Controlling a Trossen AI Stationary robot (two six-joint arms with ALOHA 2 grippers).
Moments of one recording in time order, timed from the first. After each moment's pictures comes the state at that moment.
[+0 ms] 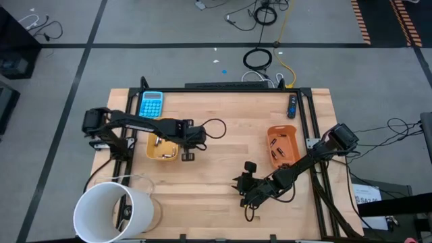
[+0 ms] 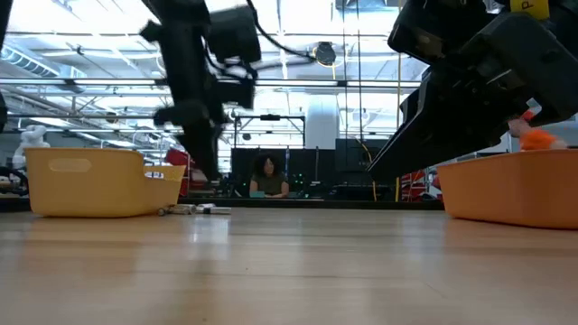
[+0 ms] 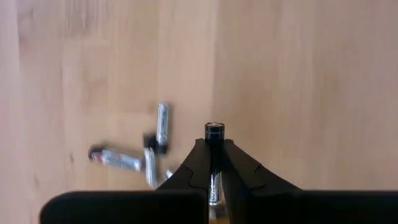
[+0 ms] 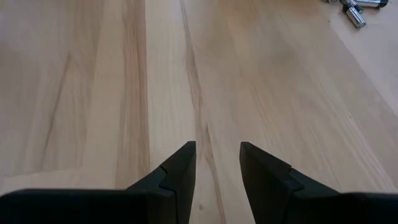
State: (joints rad) left arm 0.05 1.64 1.07 -0.72 -0.16 0.06; right arm 0.56 1.79 0.86 0.09 0.58 0.48
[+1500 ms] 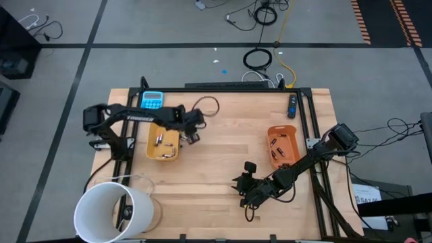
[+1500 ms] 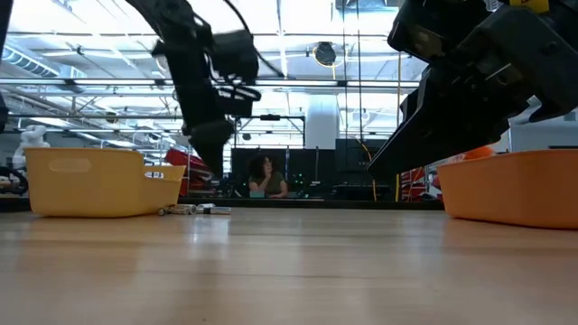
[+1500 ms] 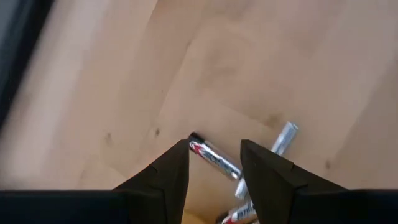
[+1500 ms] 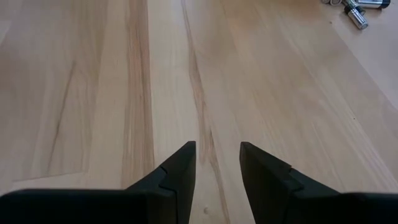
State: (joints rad) left arm 0.25 1.63 1.02 -0.62 -0.28 -0.13; right arm 0.56 1.79 0.86 0.10 0.58 0.49
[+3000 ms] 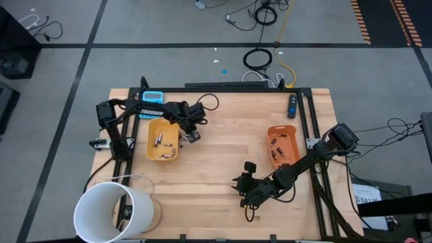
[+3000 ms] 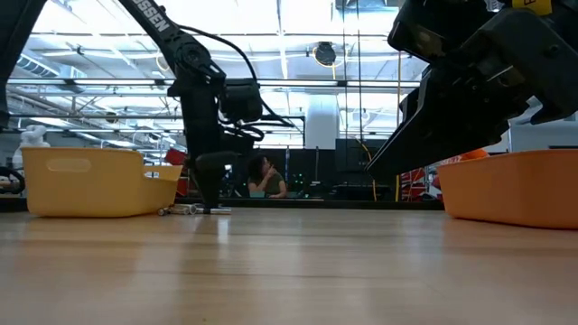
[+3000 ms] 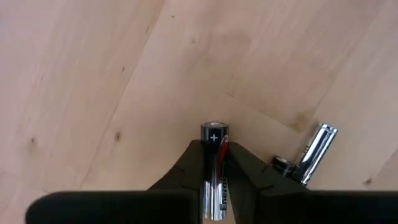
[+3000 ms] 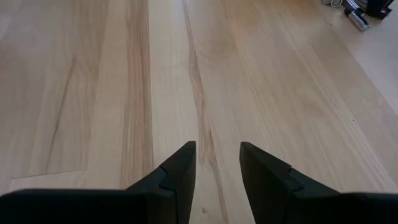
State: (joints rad) left arm 0.39 1.82 1.03 -0.56 -0.05 -0.06; right arm 0.56 1.79 0.86 0.10 0.57 0.48
